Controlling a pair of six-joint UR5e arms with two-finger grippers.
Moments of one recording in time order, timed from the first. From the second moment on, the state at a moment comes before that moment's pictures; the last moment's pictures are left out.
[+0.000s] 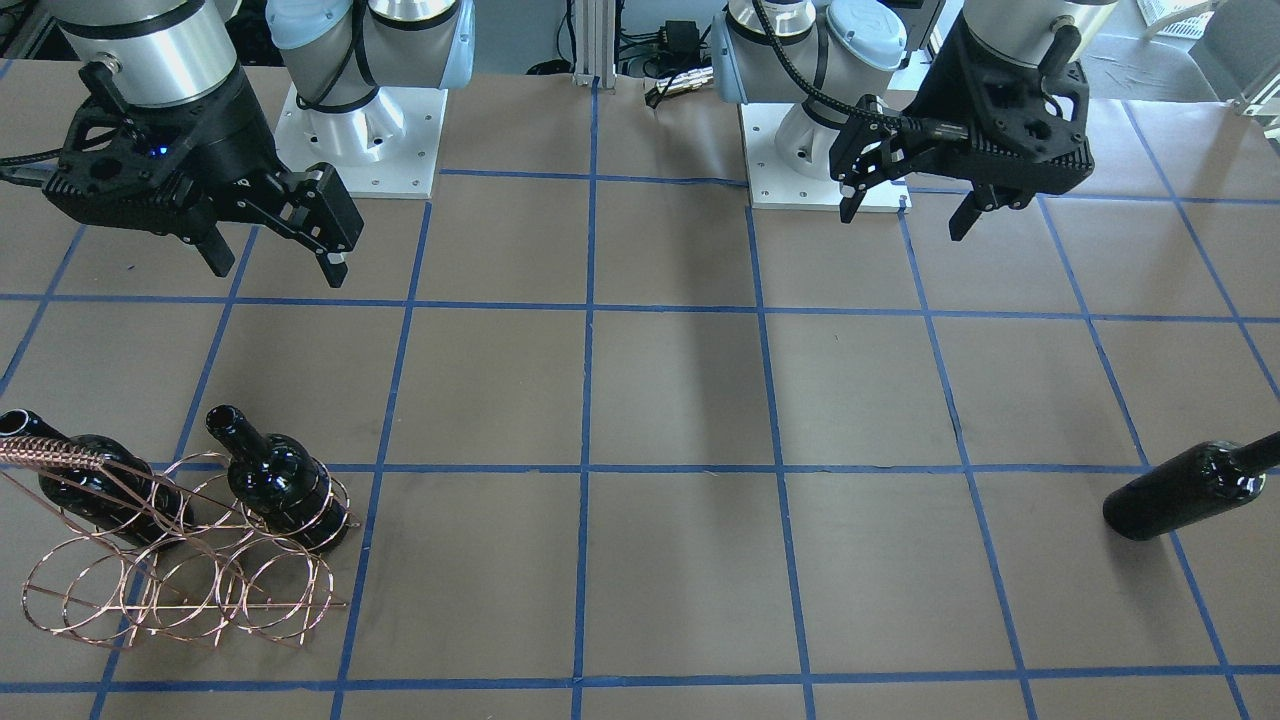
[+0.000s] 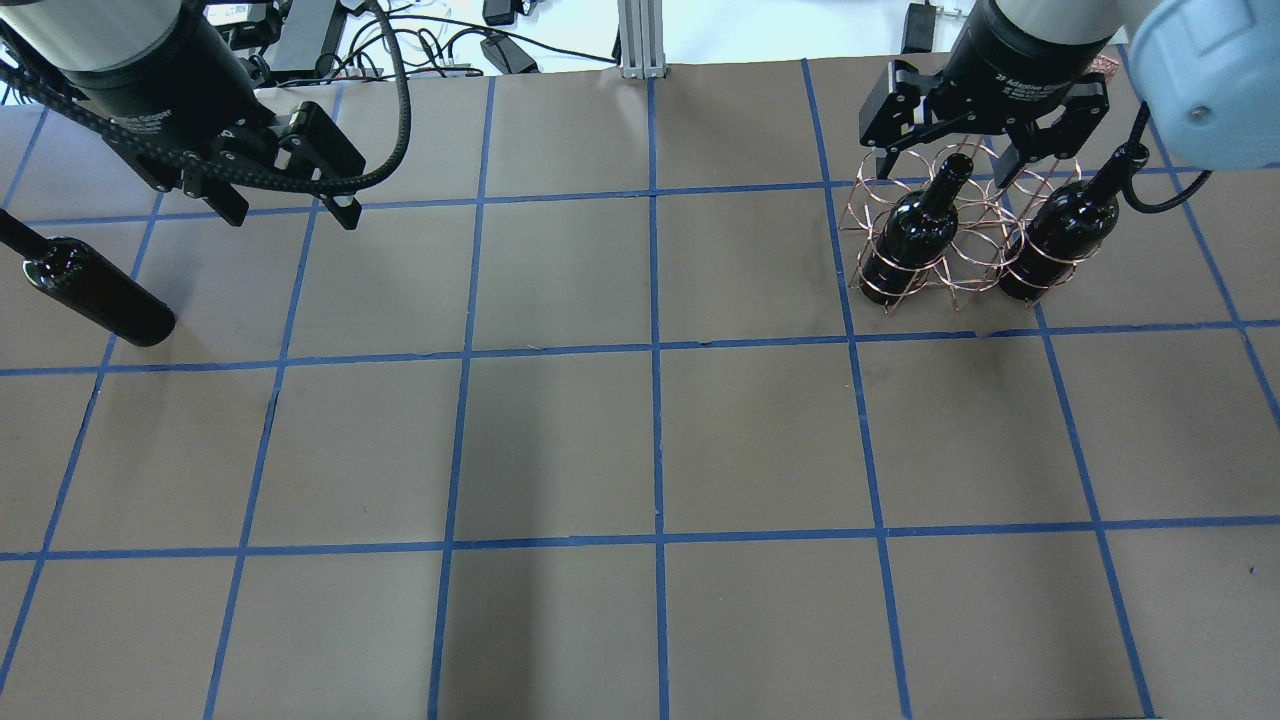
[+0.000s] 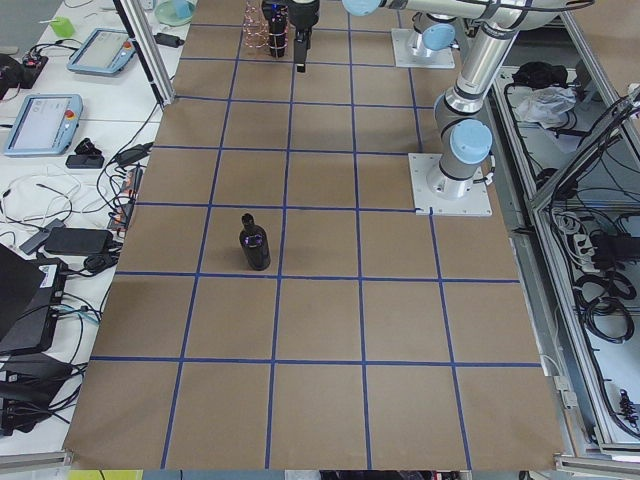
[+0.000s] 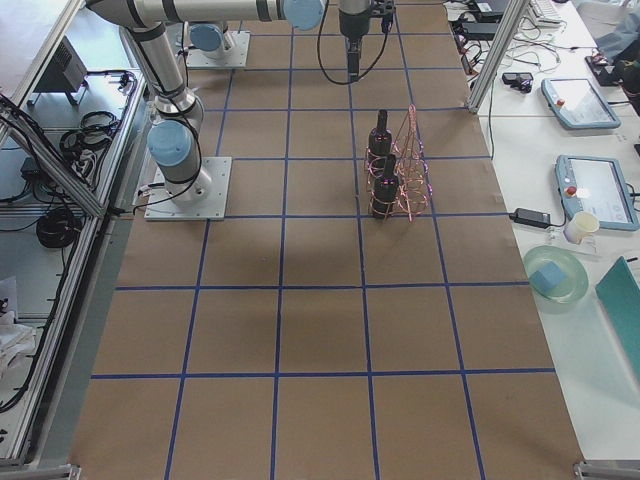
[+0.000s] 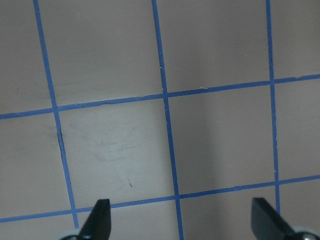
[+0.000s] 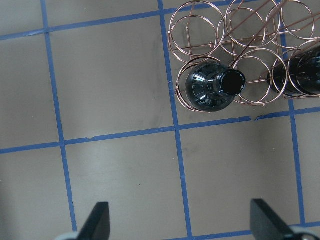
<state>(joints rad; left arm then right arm) -1.49 -1.54 -1.47 -1.69 1.52 0.17 1.57 -1.56 1.54 -1.66 -1.55 0.12</state>
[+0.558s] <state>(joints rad) -1.25 -1.56 -1.45 -1.65 1.56 0.36 1.57 -1.56 1.54 -1.66 -1.54 0.12</state>
